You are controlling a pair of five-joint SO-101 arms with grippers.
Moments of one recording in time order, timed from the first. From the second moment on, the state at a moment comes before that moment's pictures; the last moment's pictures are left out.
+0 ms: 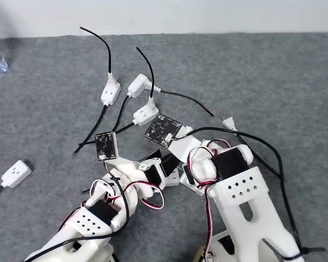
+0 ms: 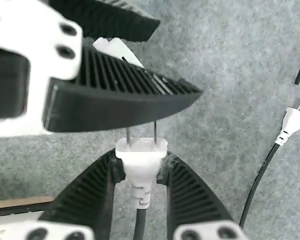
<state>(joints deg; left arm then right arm) 30.7 -53.4 87.3 8.8 49.2 -25.9 -39.7 34.8 85.3 33.7</state>
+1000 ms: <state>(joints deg) 30.7 -54.0 87.2 8.7 49.2 -31.5 -45.9 25.5 91.5 29.4</state>
